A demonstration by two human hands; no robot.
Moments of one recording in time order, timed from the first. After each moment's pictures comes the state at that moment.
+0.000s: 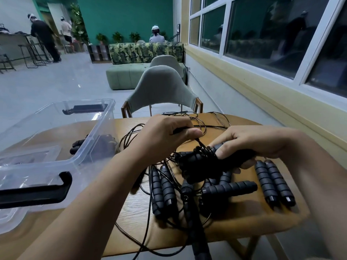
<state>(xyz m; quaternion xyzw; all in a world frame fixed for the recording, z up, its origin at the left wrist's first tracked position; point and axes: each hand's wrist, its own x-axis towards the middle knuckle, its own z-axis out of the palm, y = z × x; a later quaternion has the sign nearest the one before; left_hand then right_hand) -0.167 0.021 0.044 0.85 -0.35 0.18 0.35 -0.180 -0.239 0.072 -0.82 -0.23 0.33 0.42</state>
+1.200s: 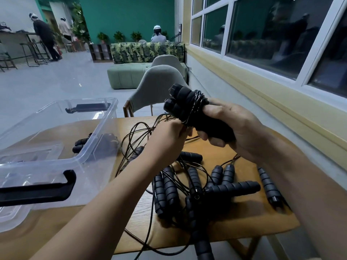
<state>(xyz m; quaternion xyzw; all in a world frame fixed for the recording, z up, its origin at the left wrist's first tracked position) -0.154 0.012 0.017 0.90 -0.22 0.18 0.34 -0.189 -0.187 0.065 -0.68 -0.23 0.03 0.69</state>
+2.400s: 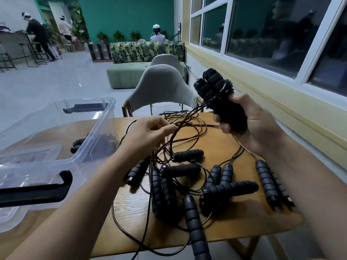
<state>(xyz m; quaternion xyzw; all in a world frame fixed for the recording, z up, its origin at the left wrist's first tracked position) -0.137 0.055 0.008 0.84 -0.19 0.10 0.51 -0.159 -0.225 0.049 -0.60 -0.15 -0.01 0.79</state>
